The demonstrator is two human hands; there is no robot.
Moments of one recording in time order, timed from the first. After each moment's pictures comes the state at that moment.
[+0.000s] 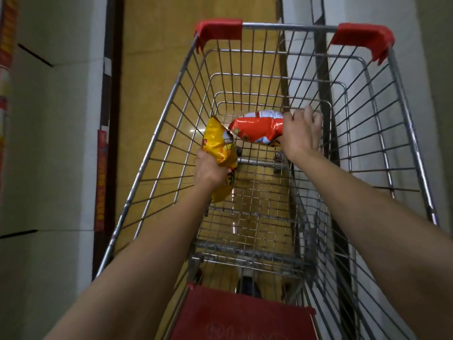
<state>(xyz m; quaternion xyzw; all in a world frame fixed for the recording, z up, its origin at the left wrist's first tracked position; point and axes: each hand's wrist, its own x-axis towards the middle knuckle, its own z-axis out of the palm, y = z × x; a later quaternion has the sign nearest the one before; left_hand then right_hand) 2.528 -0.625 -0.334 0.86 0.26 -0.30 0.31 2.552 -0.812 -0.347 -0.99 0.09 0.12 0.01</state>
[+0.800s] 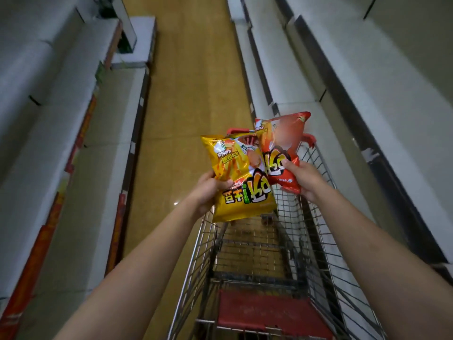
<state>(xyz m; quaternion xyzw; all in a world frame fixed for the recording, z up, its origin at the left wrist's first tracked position) 2.483 -0.528 -0.082 0.63 0.14 -0.35 0.68 2.455 -0.758 -0.089 -0.69 0.32 0.10 0.64</state>
